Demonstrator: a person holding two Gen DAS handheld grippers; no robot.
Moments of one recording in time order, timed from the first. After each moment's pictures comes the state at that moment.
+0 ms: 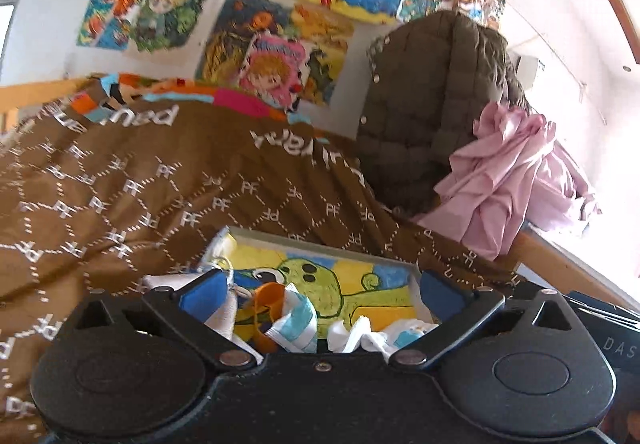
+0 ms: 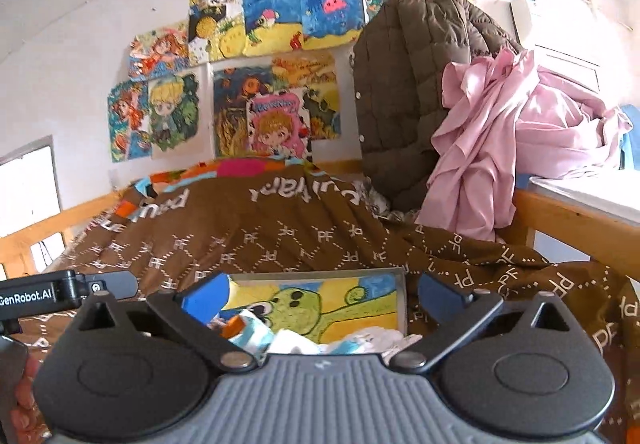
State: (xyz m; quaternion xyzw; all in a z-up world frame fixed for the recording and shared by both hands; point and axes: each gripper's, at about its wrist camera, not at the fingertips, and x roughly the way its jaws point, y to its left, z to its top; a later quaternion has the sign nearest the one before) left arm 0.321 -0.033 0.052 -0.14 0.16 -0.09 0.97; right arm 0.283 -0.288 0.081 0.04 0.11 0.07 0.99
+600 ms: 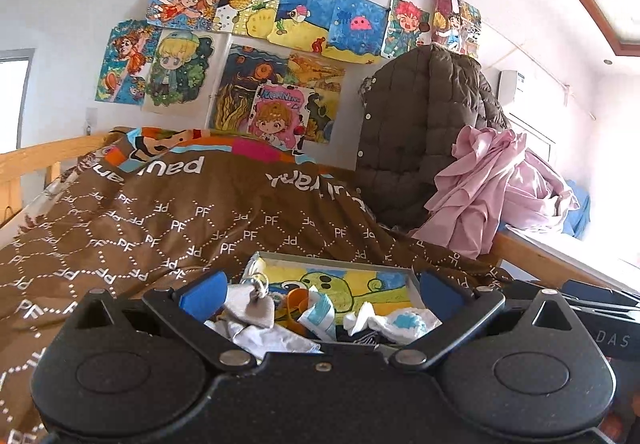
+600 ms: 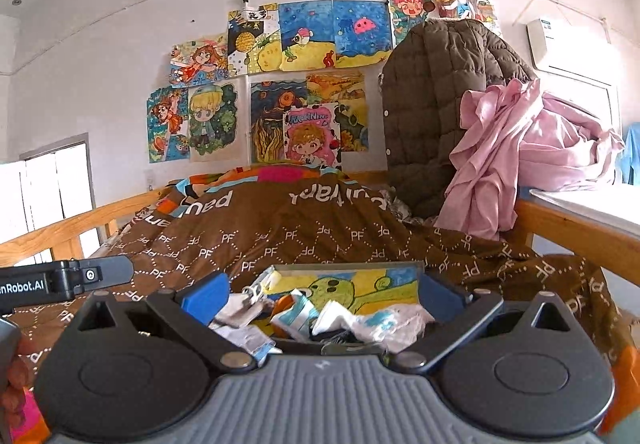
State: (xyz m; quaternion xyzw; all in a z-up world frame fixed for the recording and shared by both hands) left arm 0.182 -0.012 0.082 -0.09 0.11 -0.07 0.99; right arm 0.170 -0.264 0.089 0.02 0.10 0.09 0.99
